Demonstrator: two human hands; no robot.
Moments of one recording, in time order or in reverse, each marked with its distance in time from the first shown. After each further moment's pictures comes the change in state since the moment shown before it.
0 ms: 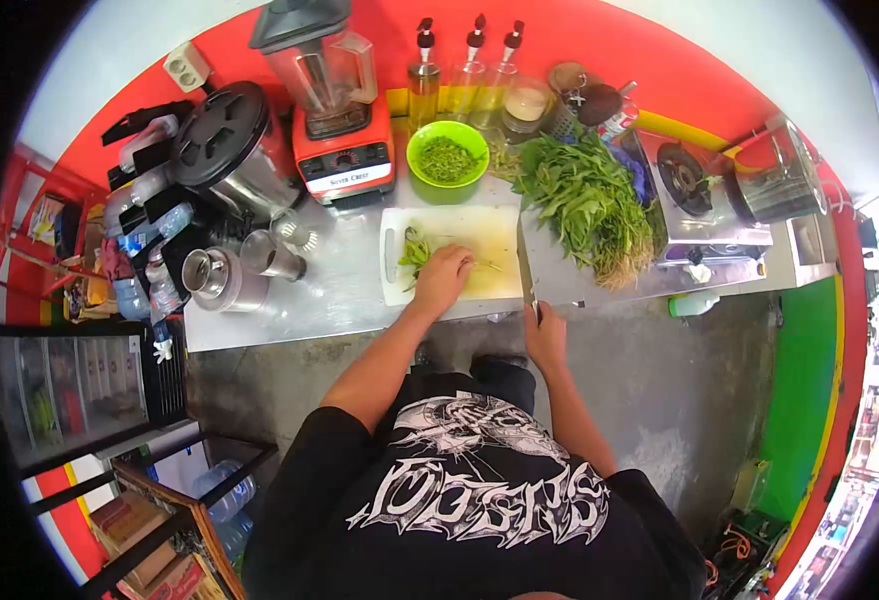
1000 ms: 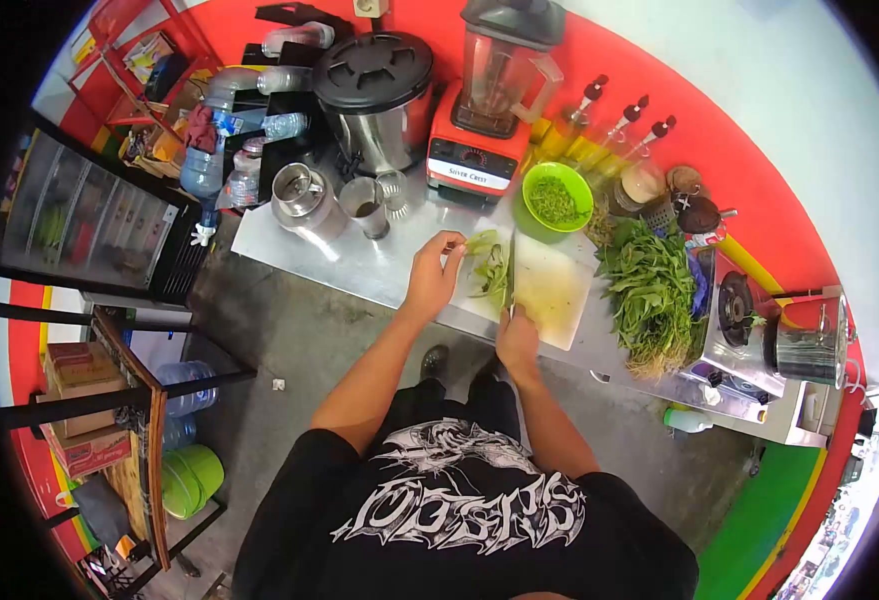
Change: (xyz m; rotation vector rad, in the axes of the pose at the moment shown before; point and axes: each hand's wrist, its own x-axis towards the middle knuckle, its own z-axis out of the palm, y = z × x) left_hand -0.046 0.015 -0.135 -0.212 0.591 -0.216; right_hand 0.025 -0.100 0.101 -0.266 -0.367 -0.210
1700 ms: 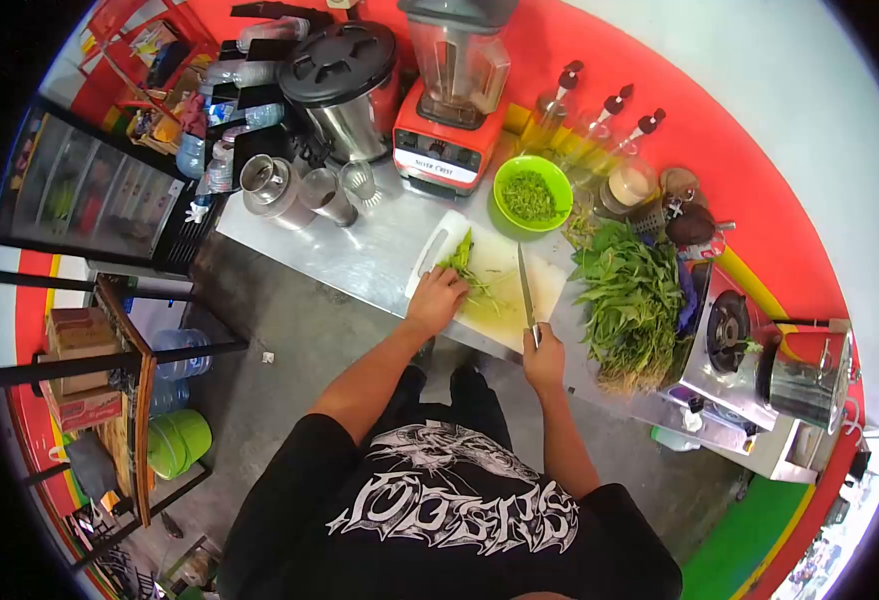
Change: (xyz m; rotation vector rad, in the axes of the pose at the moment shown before) left_hand -0.053 -0.051 0.096 0.734 -0.407 0.077; right_hand 0.019 0.126 -0.083 0.260 -0.058 -0.122
